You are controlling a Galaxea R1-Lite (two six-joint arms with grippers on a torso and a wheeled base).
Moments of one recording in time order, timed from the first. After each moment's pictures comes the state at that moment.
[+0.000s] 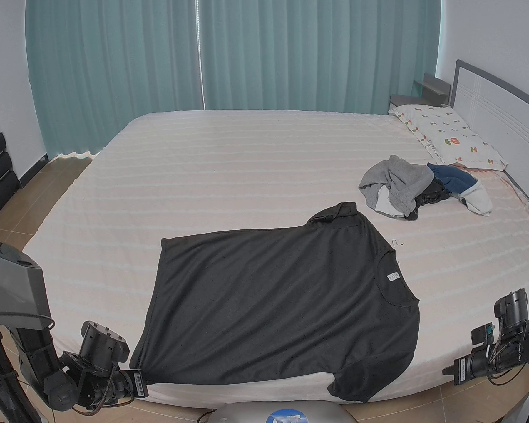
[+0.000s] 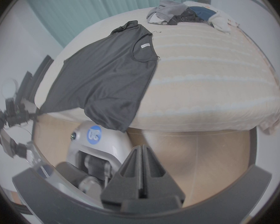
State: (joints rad) left arm -0.37 2.00 -0.02 -0.90 0.21 -0.53; right arm -0.02 1.71 -0.06 -0.55 0.19 -0.03
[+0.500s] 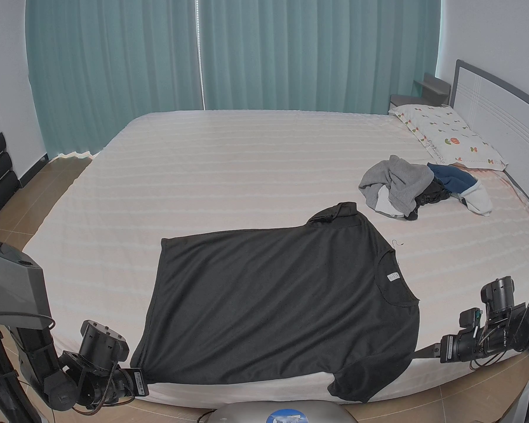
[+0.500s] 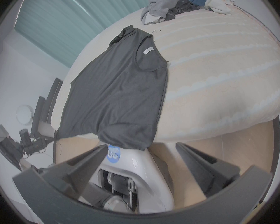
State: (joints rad) left arm -0.37 2.00 -0.02 -0.92 0.20 -0.53; right arm -0.02 1.89 -0.18 -0.67 0.37 0.18
